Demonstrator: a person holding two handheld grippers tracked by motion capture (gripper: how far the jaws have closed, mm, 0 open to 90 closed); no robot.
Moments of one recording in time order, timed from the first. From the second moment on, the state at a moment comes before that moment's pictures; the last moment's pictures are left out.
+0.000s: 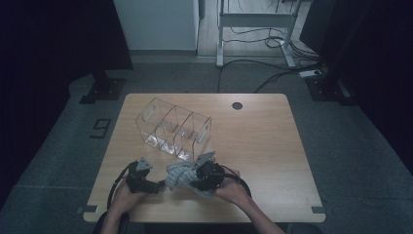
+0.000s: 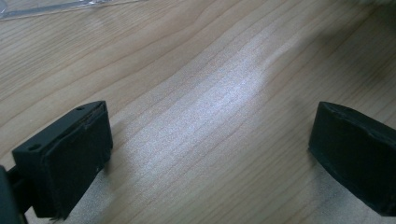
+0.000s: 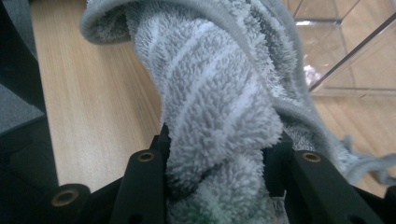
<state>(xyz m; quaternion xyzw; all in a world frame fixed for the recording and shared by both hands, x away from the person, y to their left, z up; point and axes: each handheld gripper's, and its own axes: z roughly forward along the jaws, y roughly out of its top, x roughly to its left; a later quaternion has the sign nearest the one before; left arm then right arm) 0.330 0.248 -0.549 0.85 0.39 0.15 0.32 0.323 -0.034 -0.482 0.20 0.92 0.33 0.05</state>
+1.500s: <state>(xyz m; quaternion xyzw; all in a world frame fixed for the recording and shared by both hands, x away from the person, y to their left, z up) 0.330 0.248 -0.549 0.85 0.39 0.15 0.32 0.316 -0.126 -0.441 0.26 0.89 0.35 0.10</state>
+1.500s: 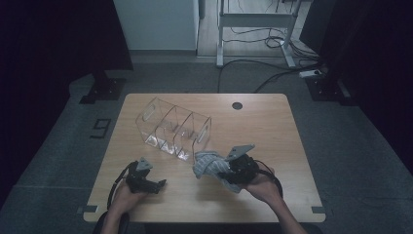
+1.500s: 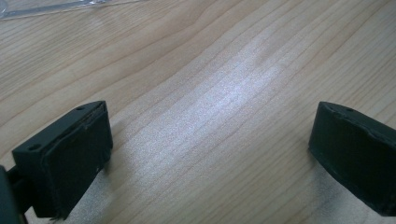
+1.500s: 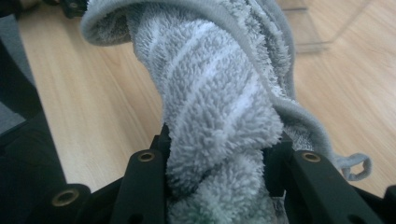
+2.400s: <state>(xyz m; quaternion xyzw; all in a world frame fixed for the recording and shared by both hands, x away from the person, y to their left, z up) 0.330 0.248 -0.549 0.85 0.39 0.15 0.32 0.313 -0.230 -0.435 0.37 0.85 0.33 0.16</state>
